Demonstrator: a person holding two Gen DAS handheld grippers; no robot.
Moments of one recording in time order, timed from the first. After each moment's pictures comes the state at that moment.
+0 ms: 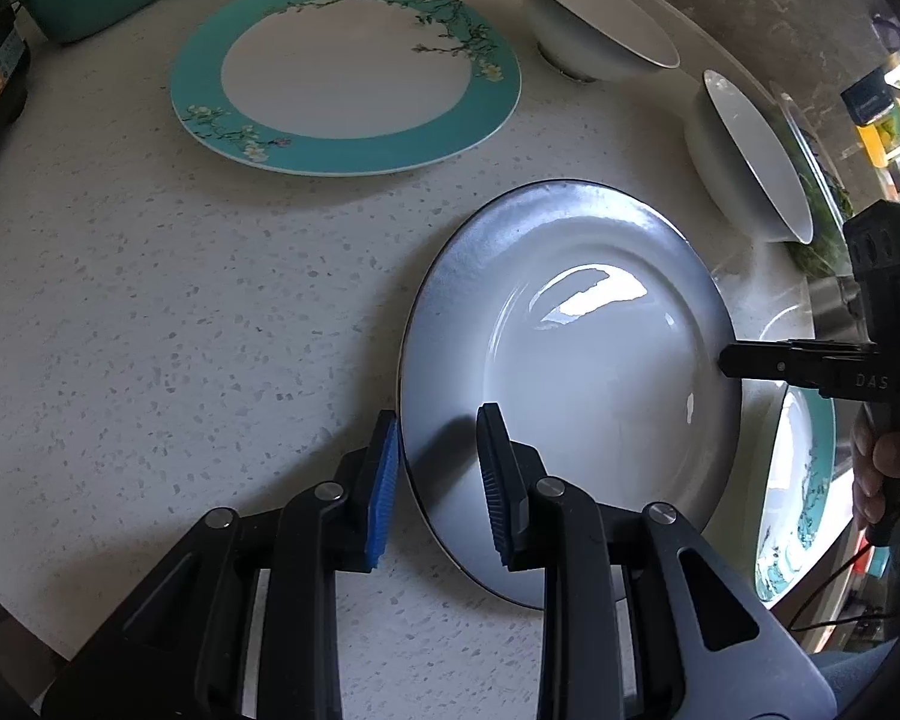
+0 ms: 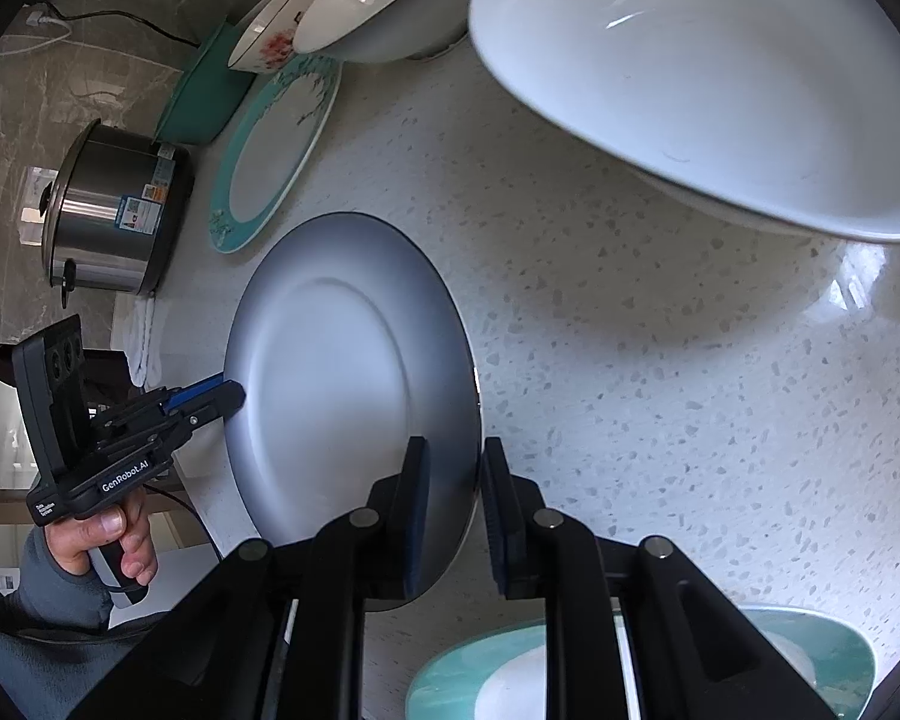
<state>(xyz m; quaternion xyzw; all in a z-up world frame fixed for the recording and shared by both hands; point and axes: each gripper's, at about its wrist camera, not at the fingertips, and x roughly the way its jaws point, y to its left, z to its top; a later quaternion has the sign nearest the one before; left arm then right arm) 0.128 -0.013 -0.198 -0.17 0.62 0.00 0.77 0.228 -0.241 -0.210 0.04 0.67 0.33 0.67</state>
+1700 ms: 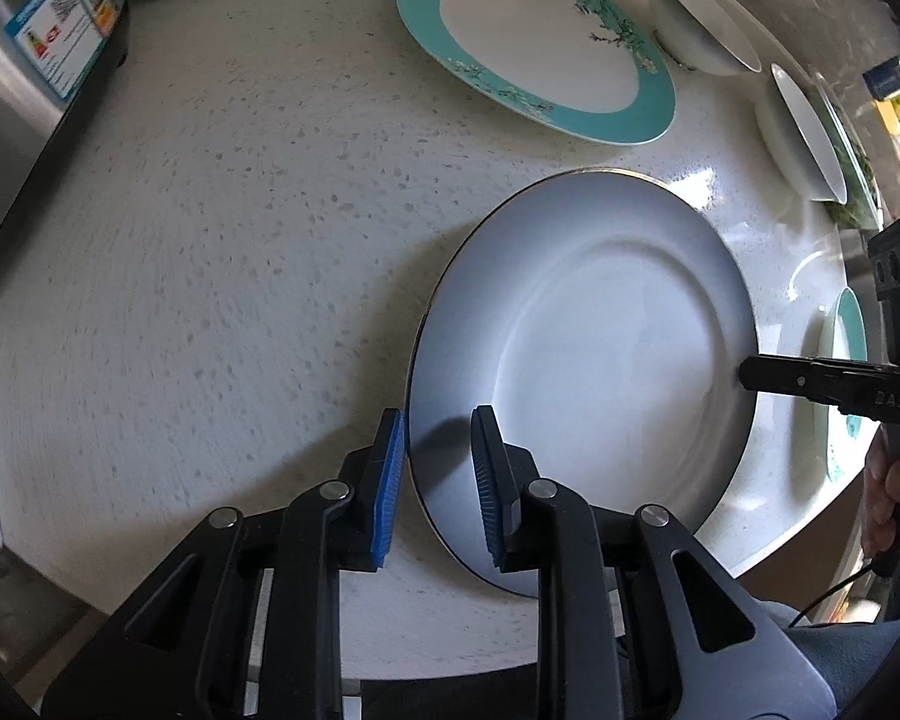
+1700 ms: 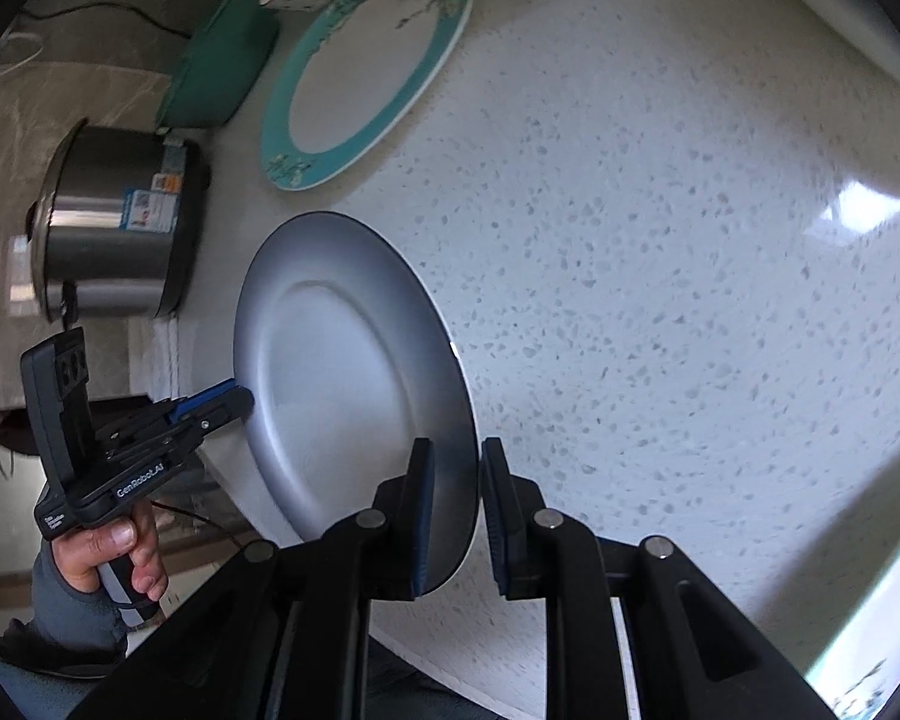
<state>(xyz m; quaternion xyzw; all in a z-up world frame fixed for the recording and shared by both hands) 0.088 0.113 -0.191 -0.13 0.67 -0.02 0.74 0.156 -0.142 -0.213 0.12 0.70 0.26 0.66</state>
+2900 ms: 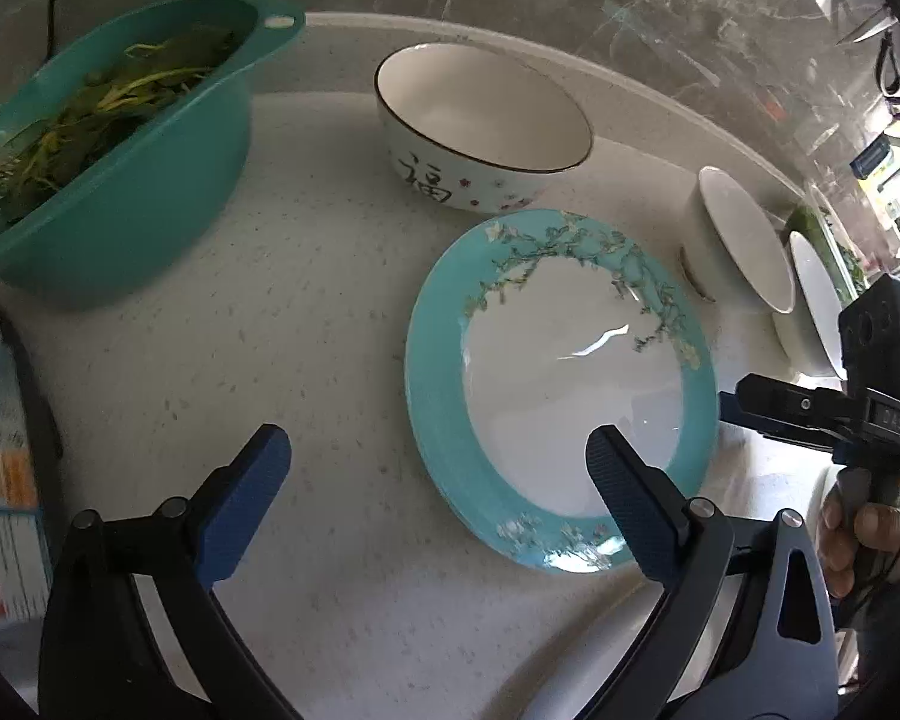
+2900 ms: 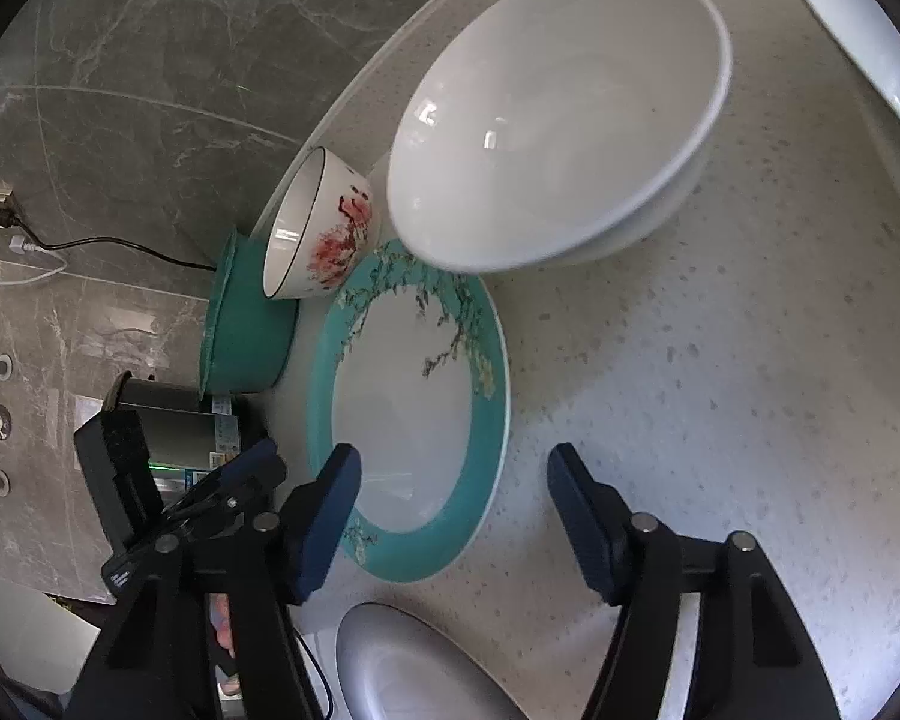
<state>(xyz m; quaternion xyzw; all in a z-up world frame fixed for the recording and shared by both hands) 0.277 0.172 -0.185 -0.10 0.56 -0.06 0.82 0.270 -0.147 -0.202 0.29 0.55 0.28 0.73</state>
